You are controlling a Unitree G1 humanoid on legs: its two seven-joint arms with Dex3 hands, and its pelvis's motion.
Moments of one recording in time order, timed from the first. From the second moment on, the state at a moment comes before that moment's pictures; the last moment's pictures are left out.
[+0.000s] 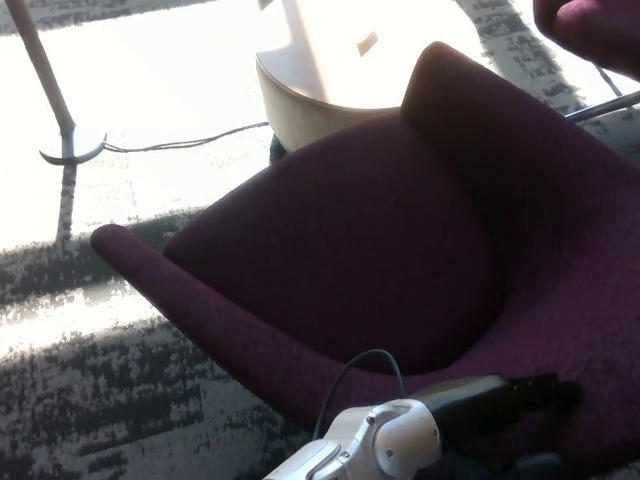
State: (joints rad) left_arm -0.50 -0.10 -0.76 0.70 0.39 -0.09 -0.22; right_arm -0.01 -0.22 0.46 1.25 -0.58 -0.57 -0.63
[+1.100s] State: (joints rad) left_arm -0.43 -0.04 -0.72 0.60 0.41 -0.10 -0.24; right_arm -0.03 -0.22 0.47 1.25 -0.59 -0.56 -0.65
